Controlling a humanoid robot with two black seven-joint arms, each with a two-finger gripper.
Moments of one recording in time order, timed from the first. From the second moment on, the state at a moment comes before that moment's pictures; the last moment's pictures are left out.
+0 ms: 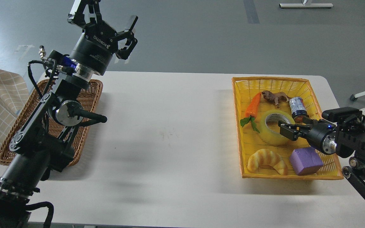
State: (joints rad) left arm -0.50 0.19 -1.33 -1.26 0.62 -0.35 -0.25; right arm 0.42 -0.48 0.92 1.04 -2.18 0.22 0.15
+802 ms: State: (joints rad) left arm -0.50 0.18 -1.33 -1.25 0.62 -0.34 -0.26; right arm 0.43 -0.47 0.92 1.03 -2.18 0.22 0.14
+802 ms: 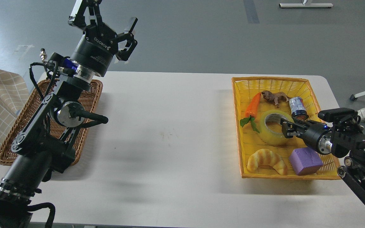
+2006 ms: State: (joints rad) left arm -0.49 0.18 -1.33 -1.25 0.62 -0.34 -0.25; right arm 0.68 -0.61 0.90 1.18 -2.18 0.36 0.20
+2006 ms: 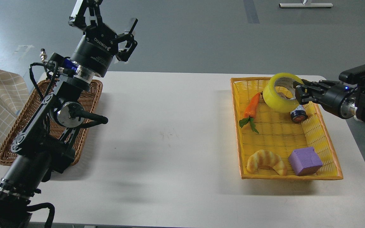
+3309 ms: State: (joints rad) left arm -0.50 0.19 -1.33 -1.26 0.62 -0.34 -0.26; right arm 1.00 0.00 0.38 0.67 -2.18 0.28 0.19
